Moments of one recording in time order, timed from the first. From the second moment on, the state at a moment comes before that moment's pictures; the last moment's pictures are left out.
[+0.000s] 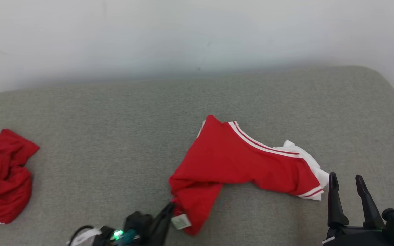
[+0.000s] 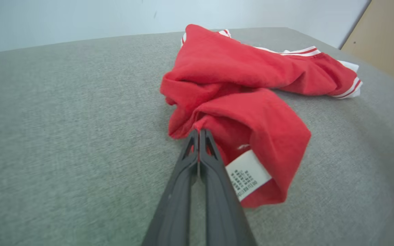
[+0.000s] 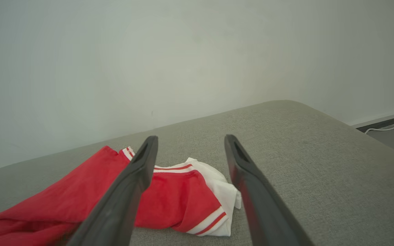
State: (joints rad) left arm -0.45 0.15 -0.84 0.49 -0.53 0.14 -0.26; right arm 0.02 -0.06 0.04 -0.05 0.21 0.13 -0.18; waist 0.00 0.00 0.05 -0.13
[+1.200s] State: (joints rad) left arm -0.07 0.23 -0.30 0.05 -0.42 0.27 -0.26; right arm 0.05 -0.06 0.02 -0.02 0.21 0.13 -0.16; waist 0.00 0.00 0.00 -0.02
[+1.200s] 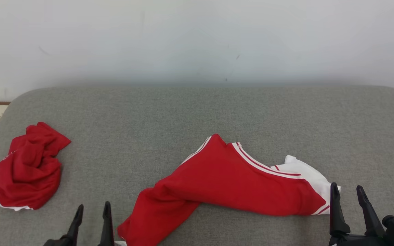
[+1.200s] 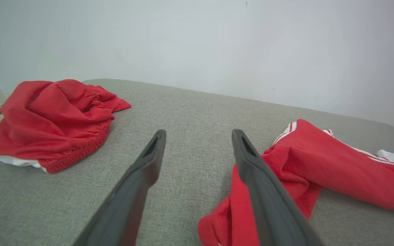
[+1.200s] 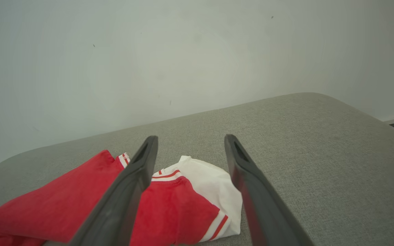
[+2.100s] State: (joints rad) left arm 0.00 0.09 -0.09 0.02 -0.29 0.15 -0.26; right arm -0.12 -0.14 0.11 0.09 0.23 0.13 -0.06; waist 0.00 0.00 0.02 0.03
